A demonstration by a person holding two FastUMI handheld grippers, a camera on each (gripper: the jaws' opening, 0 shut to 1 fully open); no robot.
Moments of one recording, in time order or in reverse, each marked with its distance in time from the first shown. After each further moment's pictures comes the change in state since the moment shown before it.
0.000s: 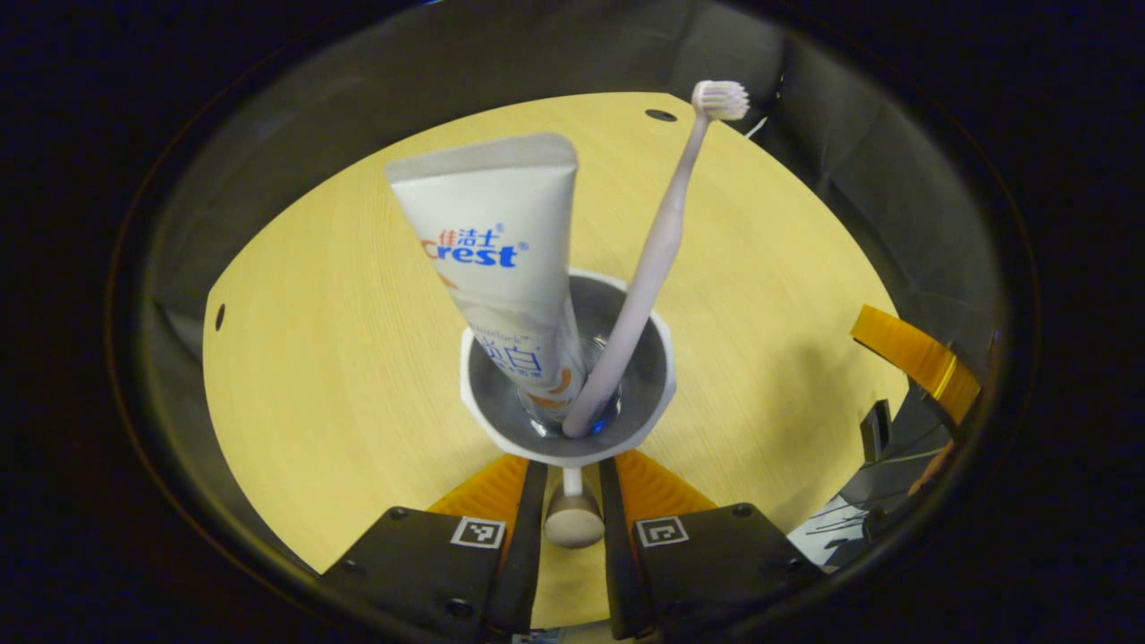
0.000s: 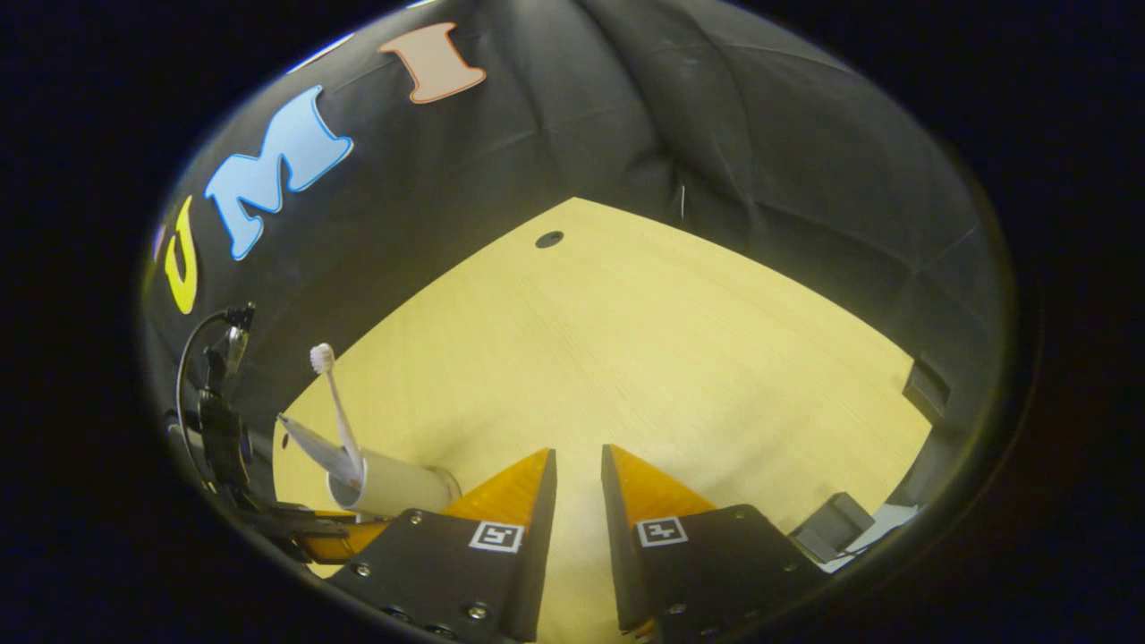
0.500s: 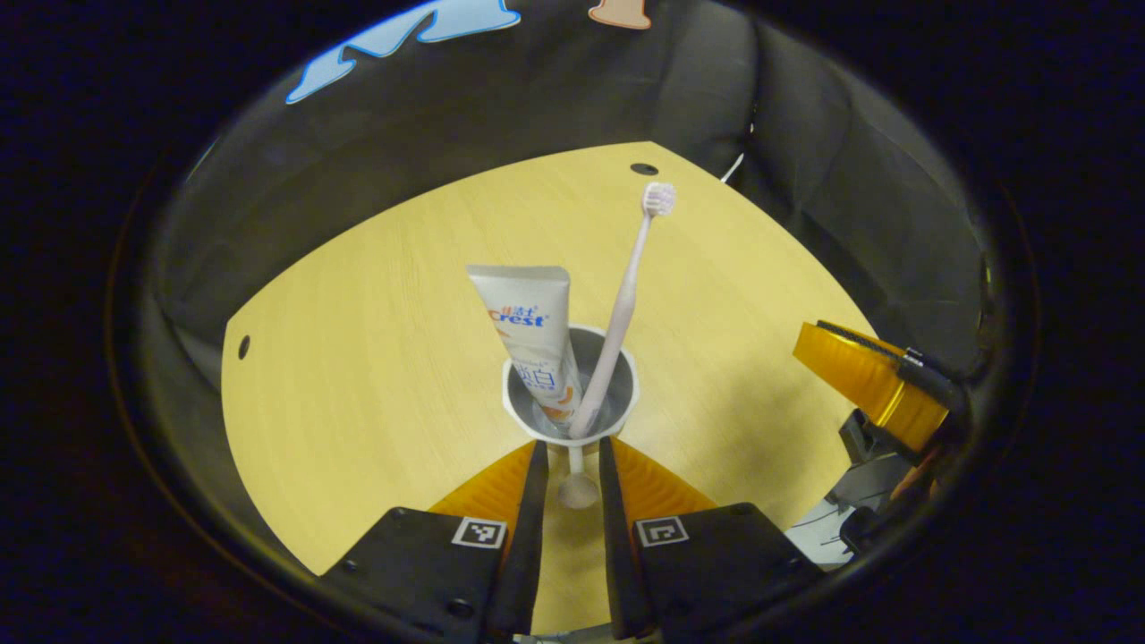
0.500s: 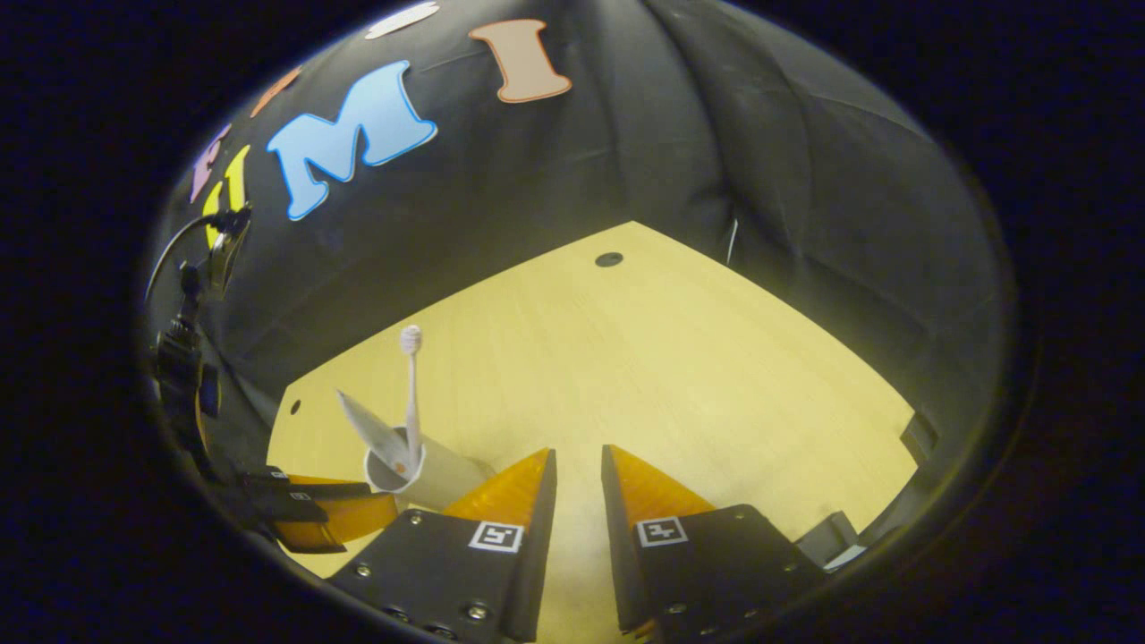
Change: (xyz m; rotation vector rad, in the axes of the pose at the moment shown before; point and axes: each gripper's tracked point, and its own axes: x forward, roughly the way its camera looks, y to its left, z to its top) left arm -0.047 -0.011 0.033 0.027 -0.210 0.010; right arm -0.026 0.058 0.007 -0.179 -0.062 0.084
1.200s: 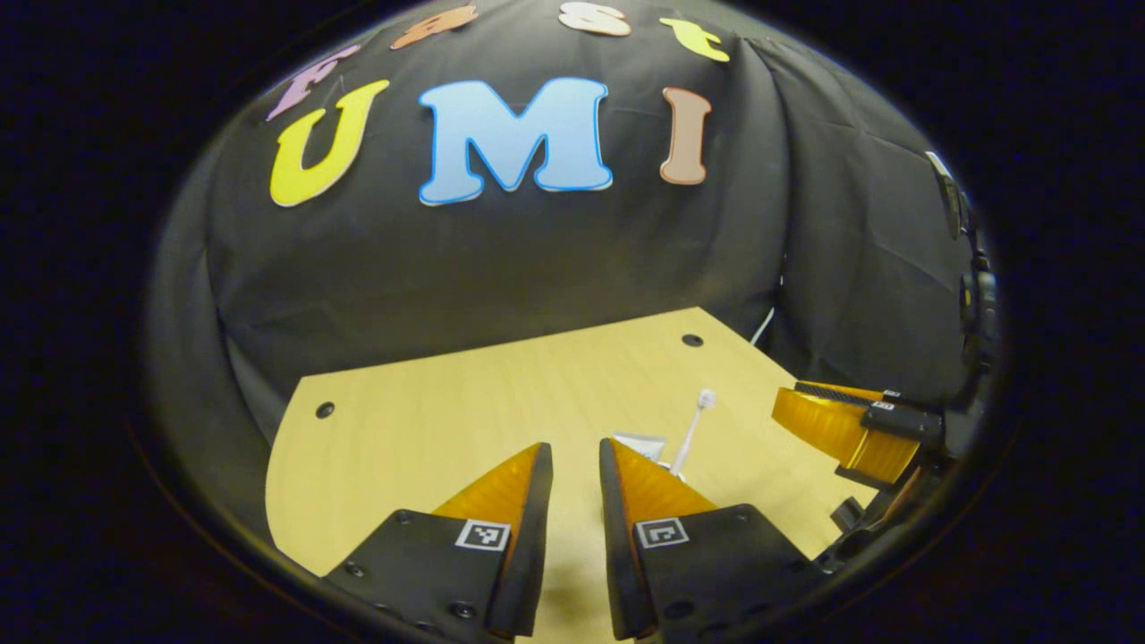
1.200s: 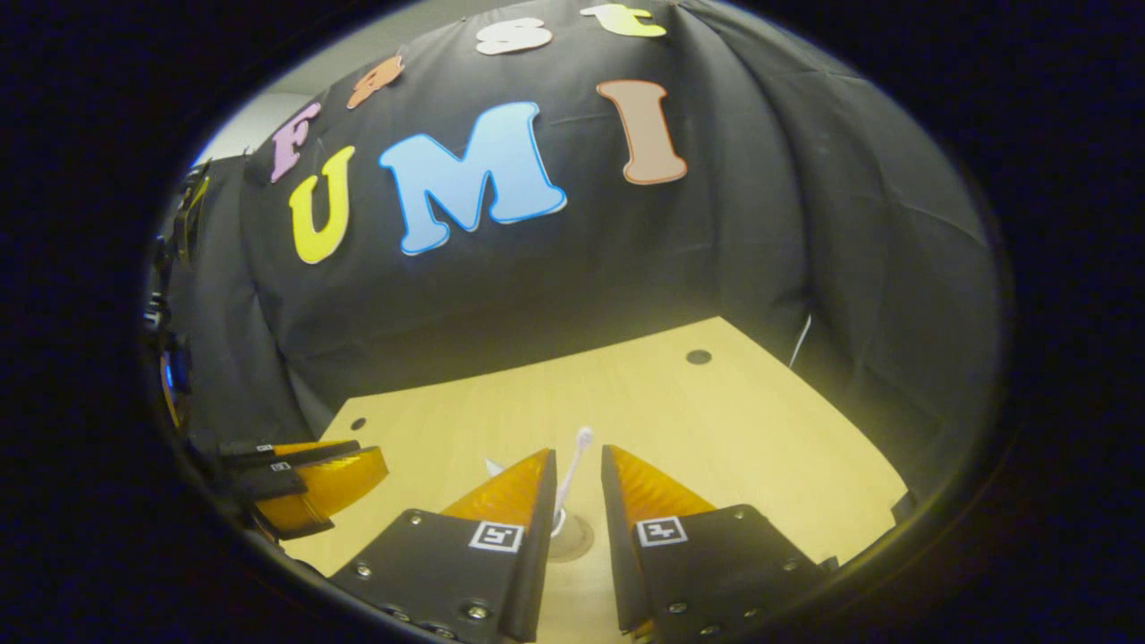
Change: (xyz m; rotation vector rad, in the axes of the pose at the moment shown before) left arm -0.140 0.077 0.050 -0.084 -0.551 0.130; right arm -0.065 0.118 0.093 -0.174 -0.249 0.176
